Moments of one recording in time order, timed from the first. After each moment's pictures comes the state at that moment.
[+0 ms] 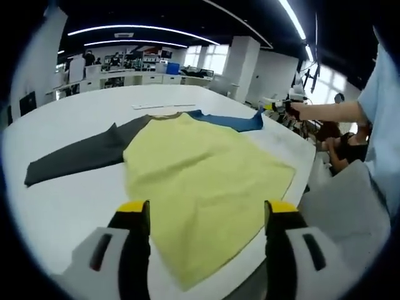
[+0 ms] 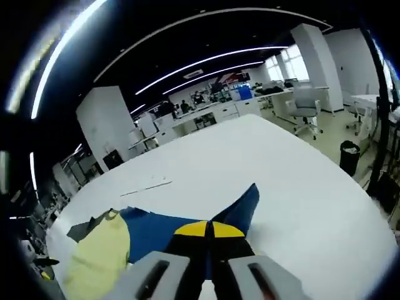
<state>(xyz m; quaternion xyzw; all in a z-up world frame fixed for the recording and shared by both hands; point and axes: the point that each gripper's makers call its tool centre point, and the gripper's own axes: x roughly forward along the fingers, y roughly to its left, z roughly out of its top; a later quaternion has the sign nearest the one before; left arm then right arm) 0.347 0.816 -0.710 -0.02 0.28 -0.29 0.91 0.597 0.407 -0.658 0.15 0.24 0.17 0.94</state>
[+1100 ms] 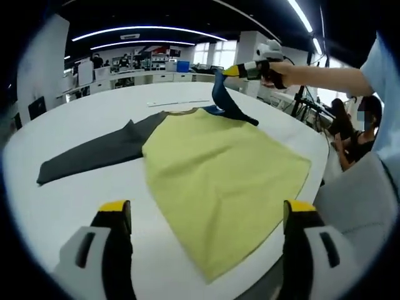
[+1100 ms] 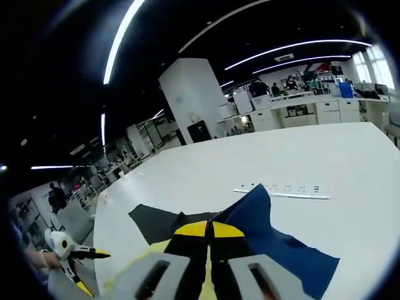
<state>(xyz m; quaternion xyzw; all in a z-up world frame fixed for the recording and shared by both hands) 0.352 0.846 -0.721 0.00 0.29 -0.24 0.93 0.608 0.683 -0.613 0.09 0.24 0.43 0.86</state>
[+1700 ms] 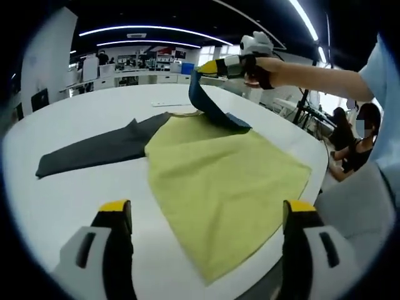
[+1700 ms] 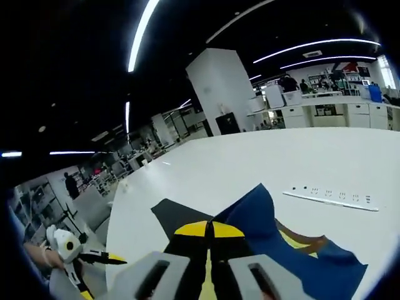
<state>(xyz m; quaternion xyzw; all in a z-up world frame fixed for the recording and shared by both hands) 0.352 0.847 -0.719 -0.02 0.28 -0.24 0.93 0.576 0.798 -0.624 0.07 0.25 0.52 0.81</state>
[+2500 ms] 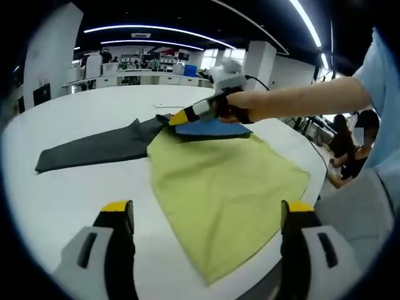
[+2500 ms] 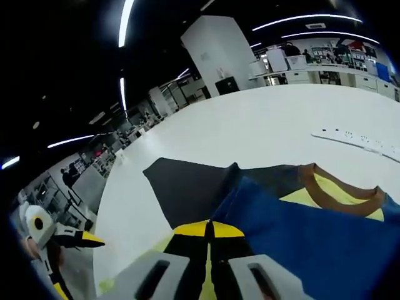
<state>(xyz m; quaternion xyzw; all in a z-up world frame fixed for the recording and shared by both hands) 0.354 0.850 -0.716 -0.04 0.28 -0.23 0.93 0.558 0.848 -0.736 0.04 0.35 0.52 0.78</state>
